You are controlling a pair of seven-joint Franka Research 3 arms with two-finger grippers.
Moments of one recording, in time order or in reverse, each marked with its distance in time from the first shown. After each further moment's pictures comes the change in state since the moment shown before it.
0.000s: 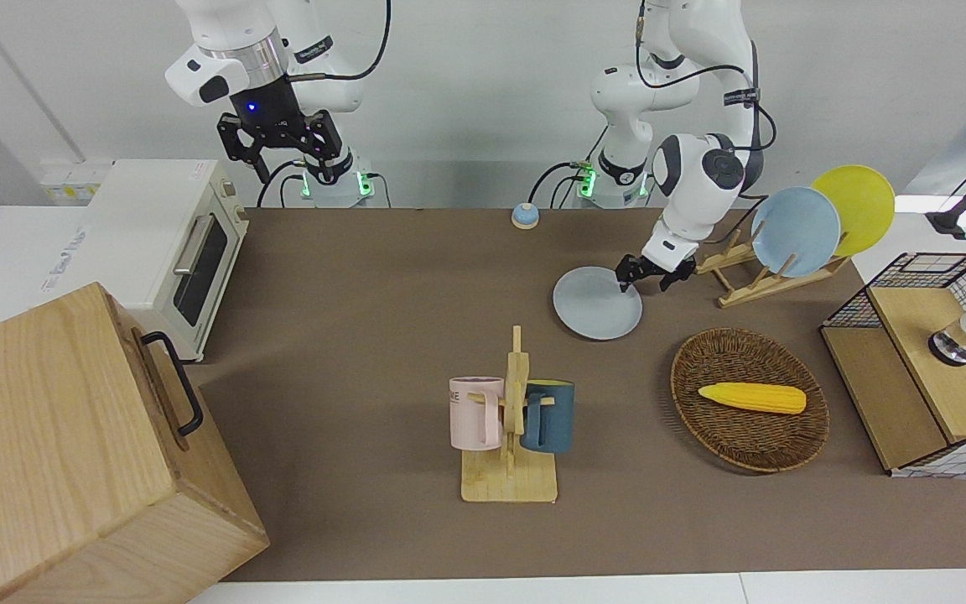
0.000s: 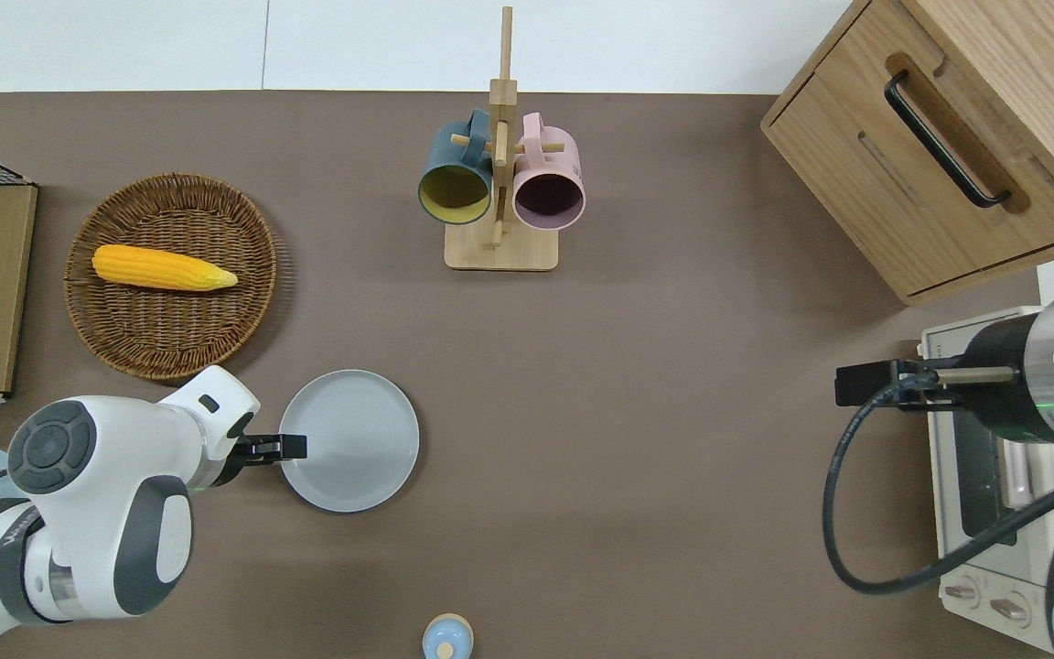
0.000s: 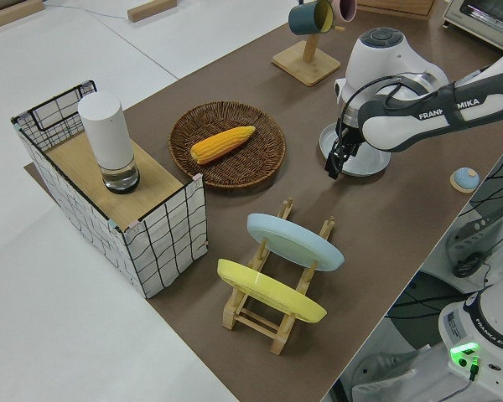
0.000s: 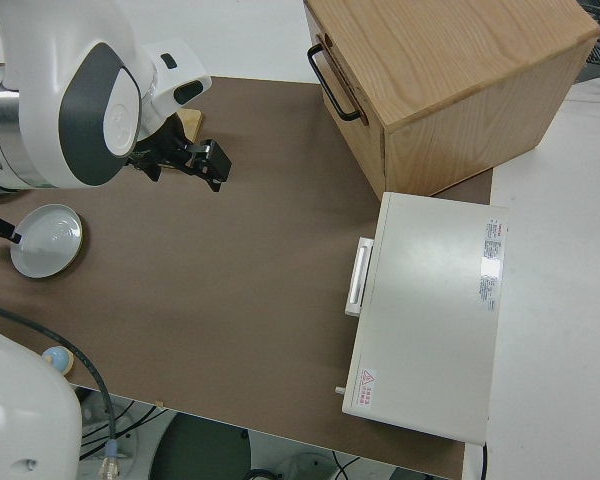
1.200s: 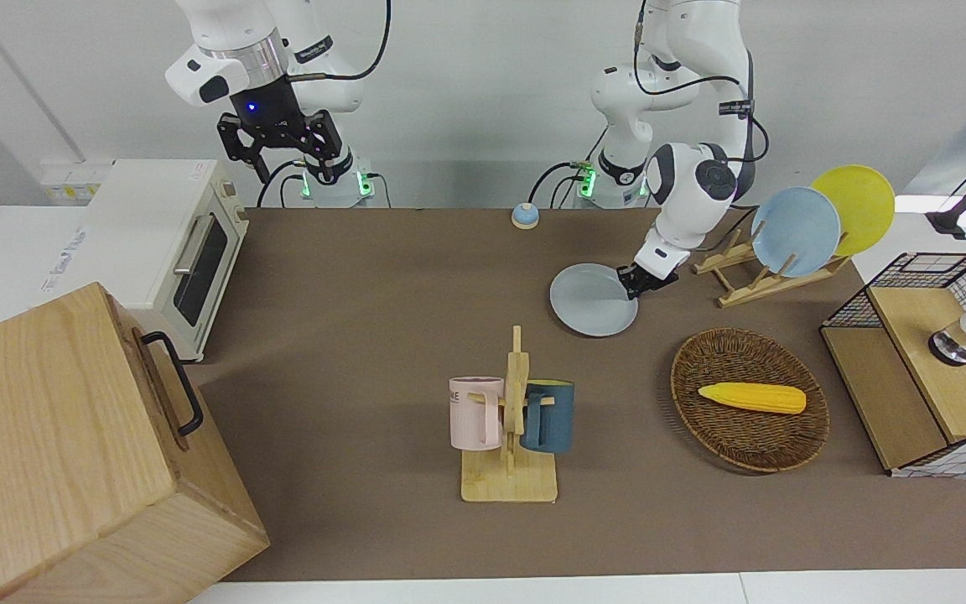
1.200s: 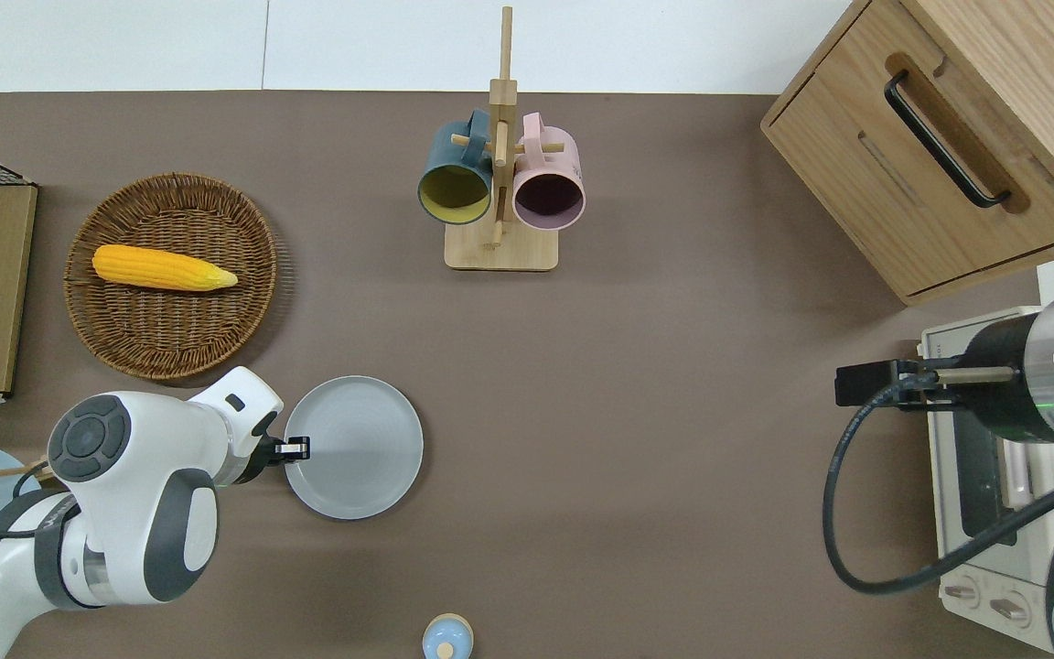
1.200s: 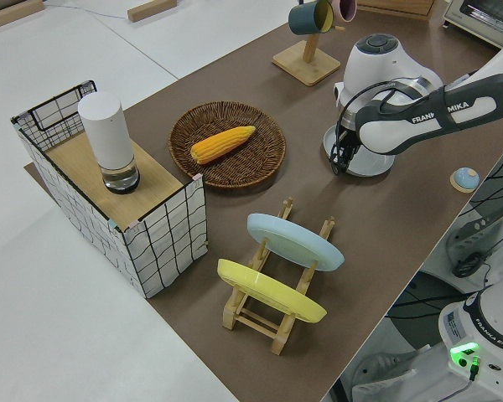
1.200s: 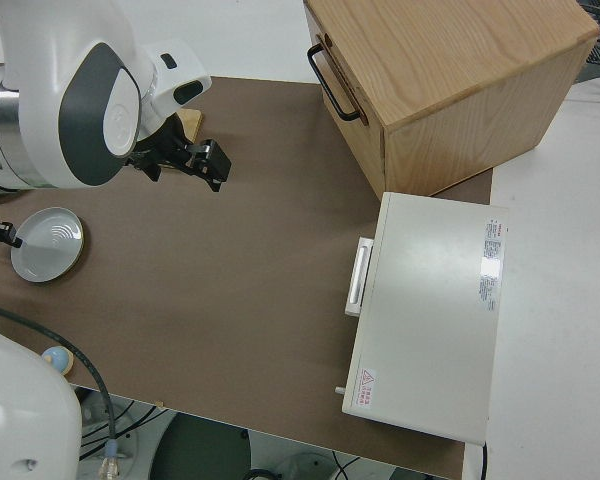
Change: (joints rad) left arm -0.019 0.044 0.000 0.005 -0.026 0.030 0.005; right arm 0.000 0.000 0.000 0.000 0.000 0.000 0.000
